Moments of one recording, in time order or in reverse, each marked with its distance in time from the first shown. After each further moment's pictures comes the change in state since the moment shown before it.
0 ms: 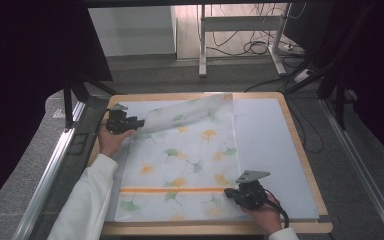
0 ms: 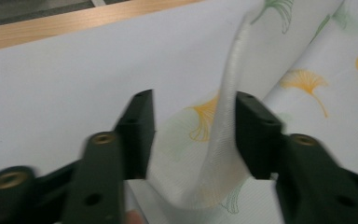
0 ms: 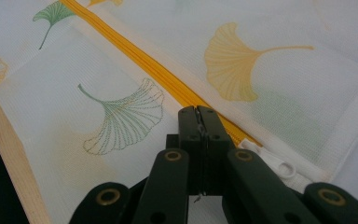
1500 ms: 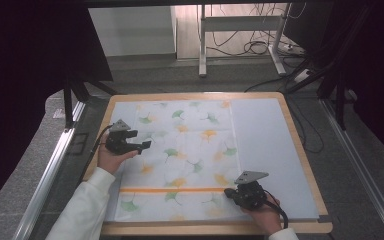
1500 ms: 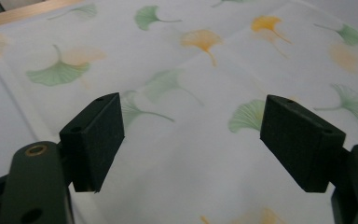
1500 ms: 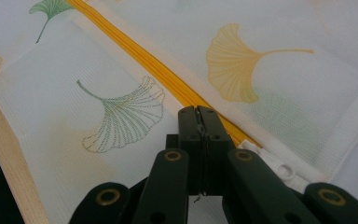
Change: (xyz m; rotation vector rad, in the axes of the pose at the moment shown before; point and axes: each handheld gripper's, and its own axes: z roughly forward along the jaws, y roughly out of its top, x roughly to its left) left arm -0.075 -0.037 -0.048 0.013 -0.093 0.162; right arm 0.004 0.001 0.000 0.009 -0.023 -0.033
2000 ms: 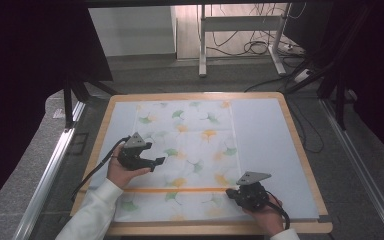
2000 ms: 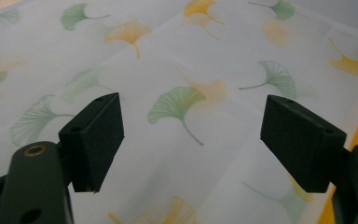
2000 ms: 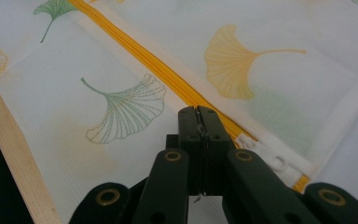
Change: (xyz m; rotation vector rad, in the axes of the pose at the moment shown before) left arm -0.062 -0.003 0.001 0.033 -0.074 0.112; right arm 0.001 -0.002 -0.008 -0.006 -0.007 -0.005
